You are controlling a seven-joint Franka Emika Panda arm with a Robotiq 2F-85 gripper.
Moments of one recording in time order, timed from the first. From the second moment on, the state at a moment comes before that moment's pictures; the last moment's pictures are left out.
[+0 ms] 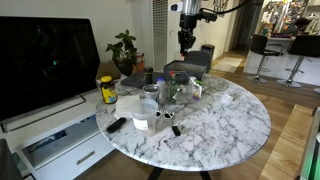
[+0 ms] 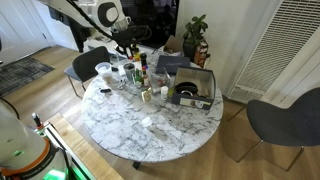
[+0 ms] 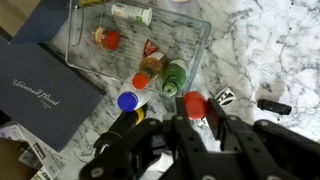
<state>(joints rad) 0.09 0.09 0.12 -2.10 -0.16 2.36 -0.91</state>
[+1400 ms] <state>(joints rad) 0.05 0.44 0.15 -1.84 -0.09 2.30 -1.02</state>
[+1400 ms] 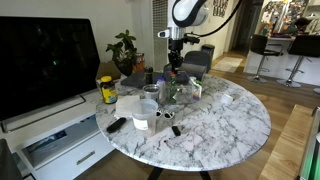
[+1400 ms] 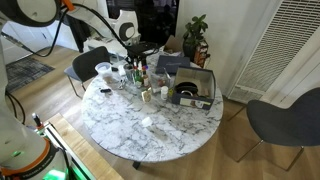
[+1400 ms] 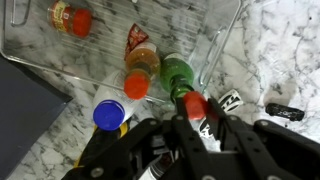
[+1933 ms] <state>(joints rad) 0.05 0.46 0.15 -1.80 -0.09 2.29 -1.02</state>
